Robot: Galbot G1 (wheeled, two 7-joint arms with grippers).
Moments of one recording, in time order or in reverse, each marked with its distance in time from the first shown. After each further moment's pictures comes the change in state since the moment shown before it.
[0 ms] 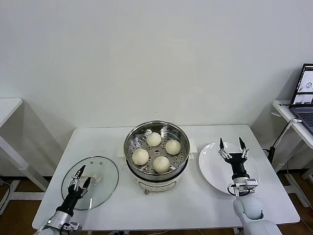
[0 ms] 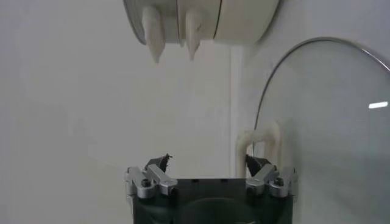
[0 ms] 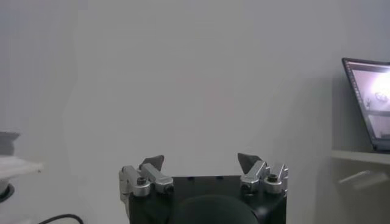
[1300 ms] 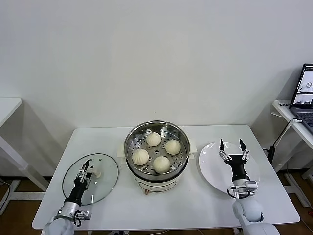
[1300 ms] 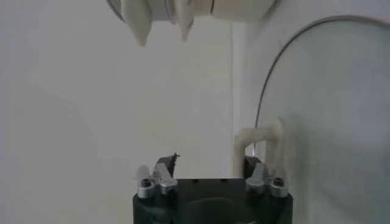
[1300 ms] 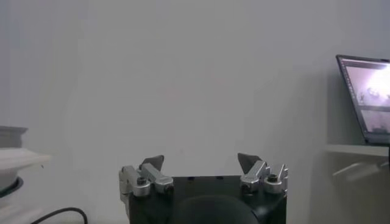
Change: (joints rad) left arm -0.114 -0.045 0.043 0.089 0.052 0.130 0.011; right arm -0.020 0.017 0.017 0.028 -0.013 -0.002 0.005
